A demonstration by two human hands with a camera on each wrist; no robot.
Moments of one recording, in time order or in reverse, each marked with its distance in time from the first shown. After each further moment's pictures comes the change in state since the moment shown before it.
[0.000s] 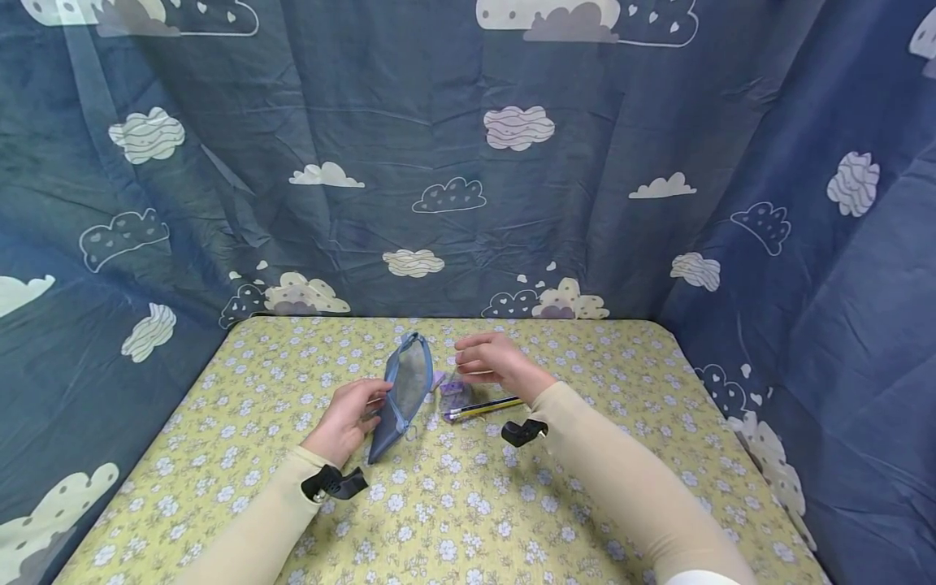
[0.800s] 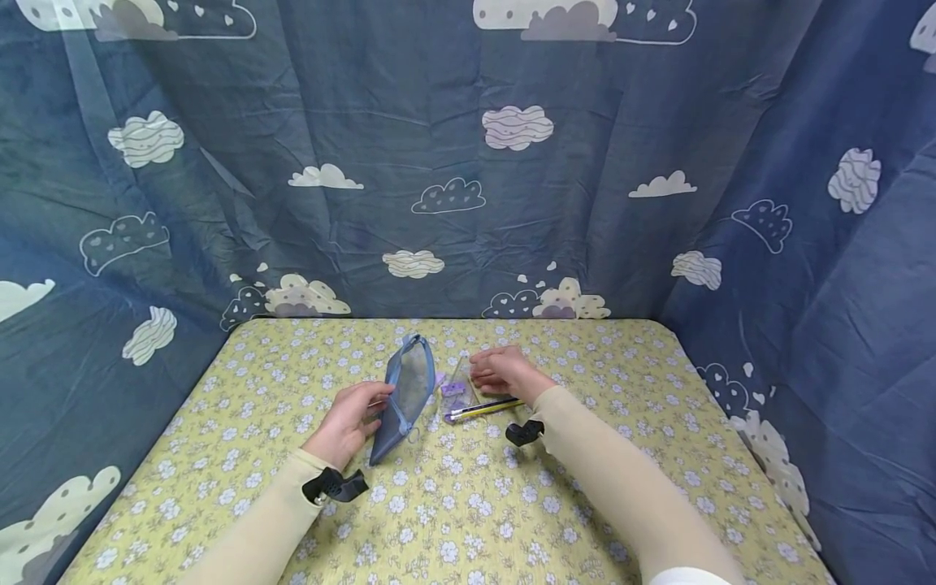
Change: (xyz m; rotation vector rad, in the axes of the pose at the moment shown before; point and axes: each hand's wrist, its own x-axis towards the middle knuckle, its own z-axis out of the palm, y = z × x) left_hand -0.002 0.000 0.000 0.021 -0.009 -0.007; right_hand 0.029 0.041 -0.027 -0.040 0.046 0.096
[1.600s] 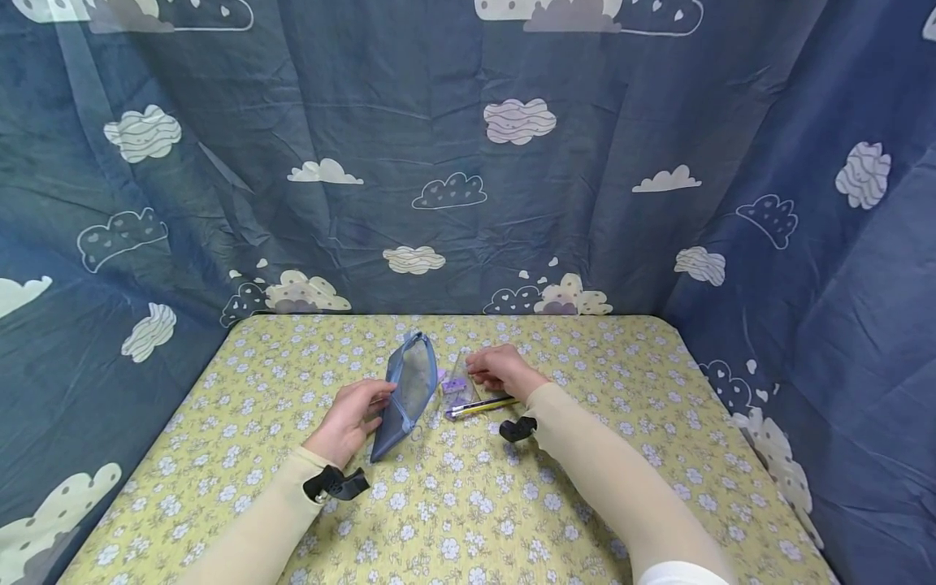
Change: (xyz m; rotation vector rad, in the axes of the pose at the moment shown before) left_hand 0.003 -0.001 -0.002 0.026 -0.010 -0.001; right_hand 0.015 0.006 0.010 -0.044 0.043 -0.022
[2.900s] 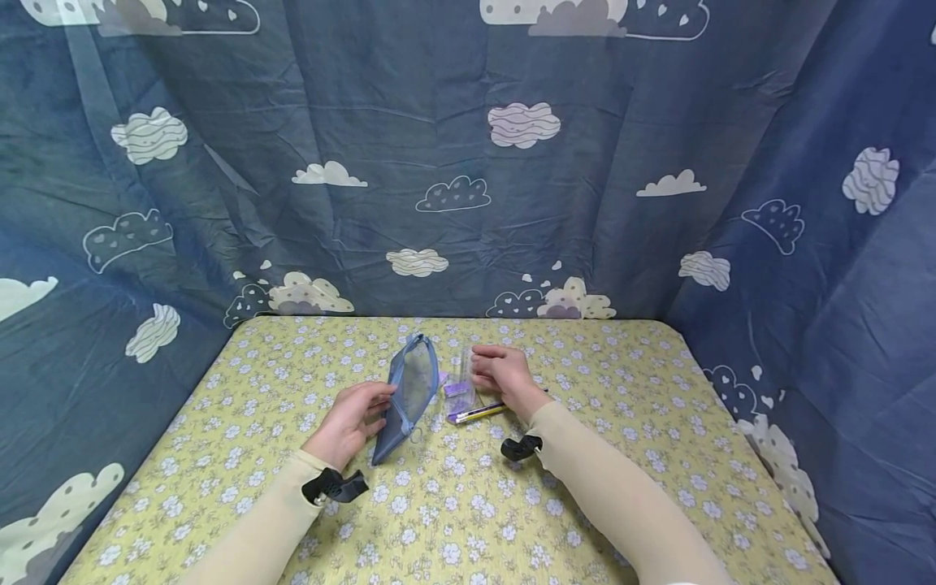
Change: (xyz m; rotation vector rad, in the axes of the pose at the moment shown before) left_hand 0.002 0.002 -0.003 -0.034 0.018 -0.024; right_hand -0.006 0.011 0.010 0.329 0.124 -0.149
